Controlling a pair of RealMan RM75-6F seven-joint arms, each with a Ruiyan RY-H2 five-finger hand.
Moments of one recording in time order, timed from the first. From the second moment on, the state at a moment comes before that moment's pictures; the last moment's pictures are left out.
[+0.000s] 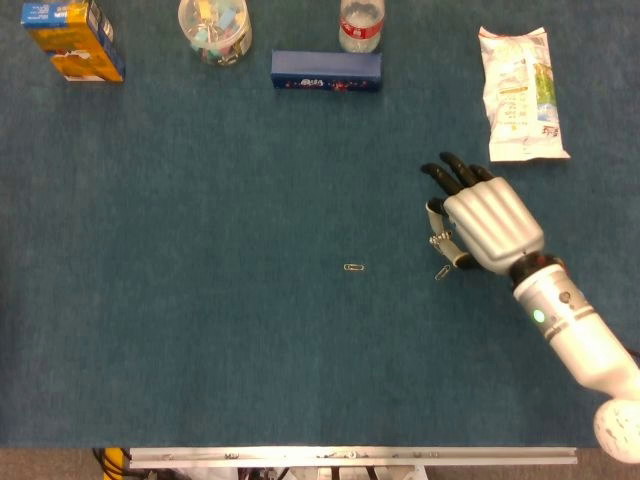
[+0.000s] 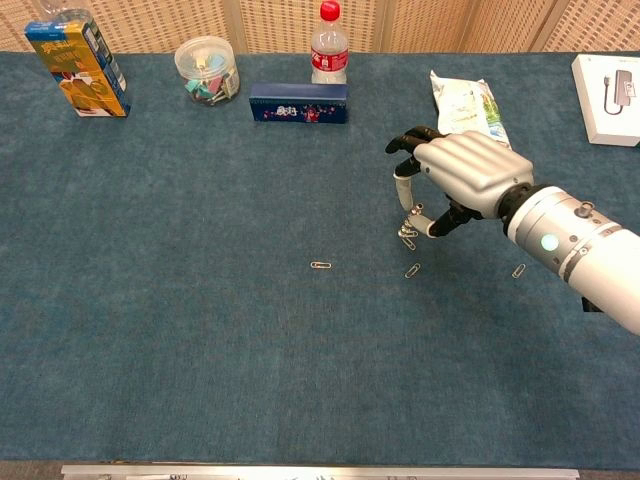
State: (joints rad) left arm -0.07 -1.24 -0.05 -1.40 1.32 1.31 -0.01; right arm 0.70 -1.47 -0.01 -1.87 -1.00 1.17 -0.67
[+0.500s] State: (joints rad) left arm -0.07 -1.25 -0.05 -1.44 1.31 1.33 0.03; right arm 0.63 -1.45 -0.06 -1.91 -1.06 1.18 -0.64
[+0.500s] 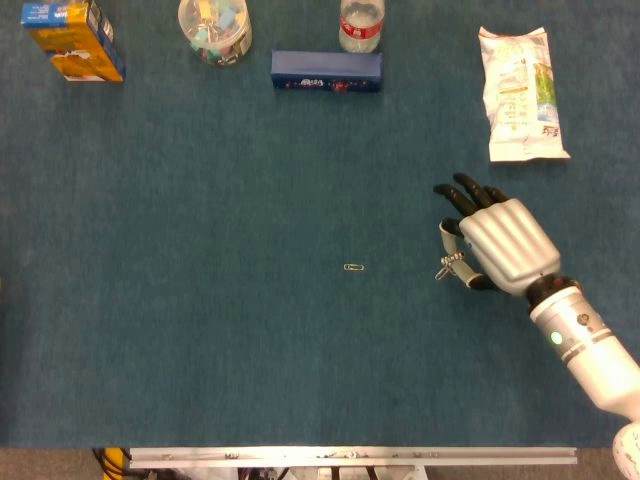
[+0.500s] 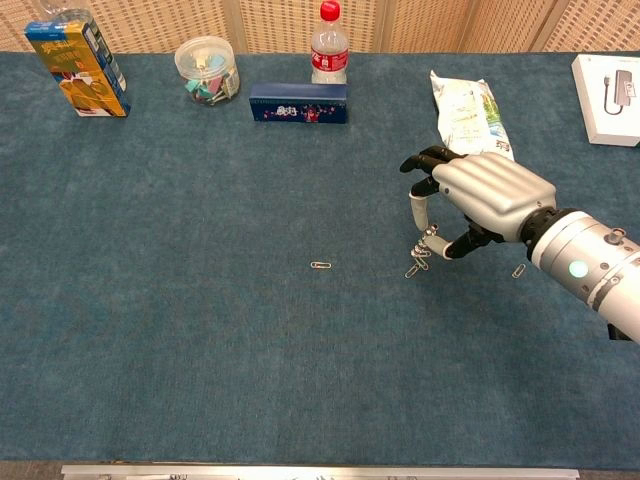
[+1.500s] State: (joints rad) left arm -0.06 -1.25 -0.04 -1.41 1.31 1.32 0.01; right arm 0.60 -1.48 -0.03 -1.86 -1.04 1.12 -0.64
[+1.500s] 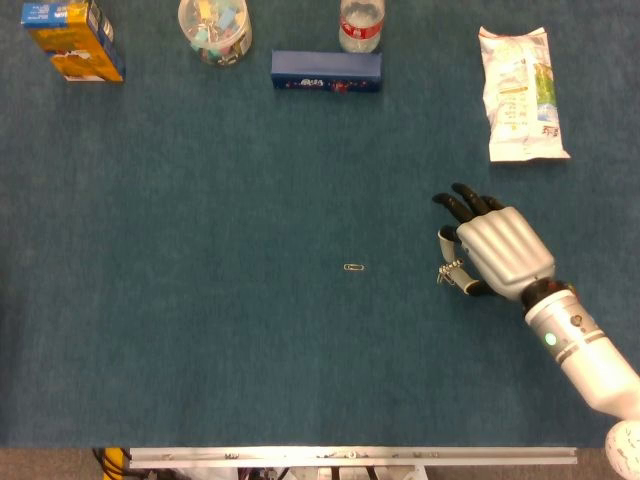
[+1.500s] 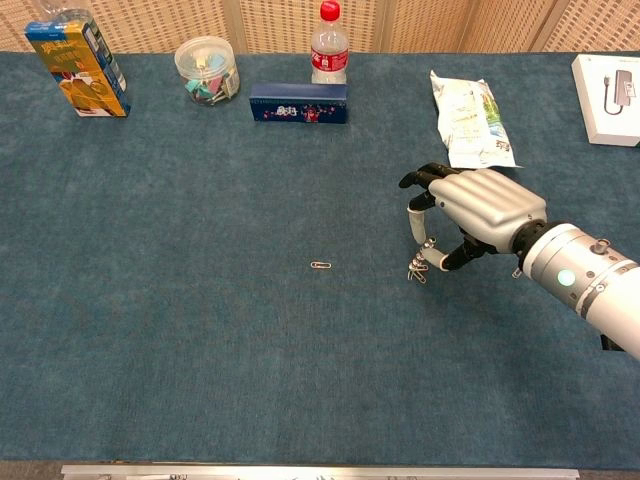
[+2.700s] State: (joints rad) left arm -0.09 -1.20 -0.06 -1.49 1.30 1.31 0.04; right arm 0.57 -1.33 0.08 -1.80 -1.02 1.15 -0.50
